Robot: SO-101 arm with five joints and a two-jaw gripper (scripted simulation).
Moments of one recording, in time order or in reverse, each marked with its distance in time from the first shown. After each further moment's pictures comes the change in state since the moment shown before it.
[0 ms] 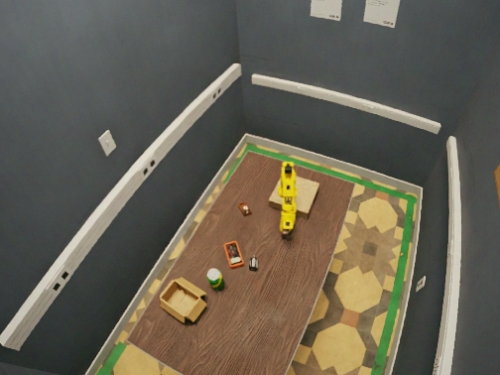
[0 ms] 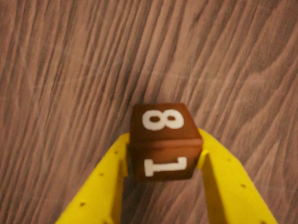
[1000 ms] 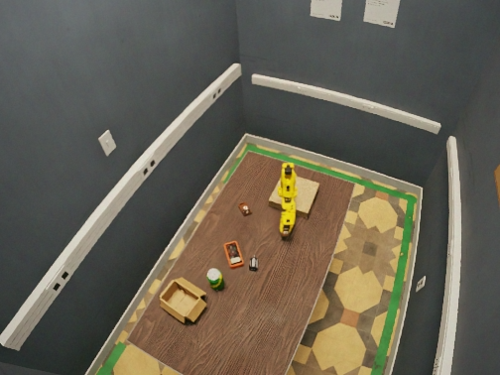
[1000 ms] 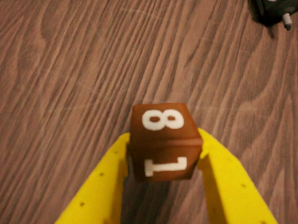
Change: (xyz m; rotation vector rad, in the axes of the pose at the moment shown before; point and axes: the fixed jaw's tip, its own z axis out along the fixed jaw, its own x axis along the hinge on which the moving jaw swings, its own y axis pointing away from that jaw) arm -0.009 0.000 0.001 -0.011 -0.264 -0.019
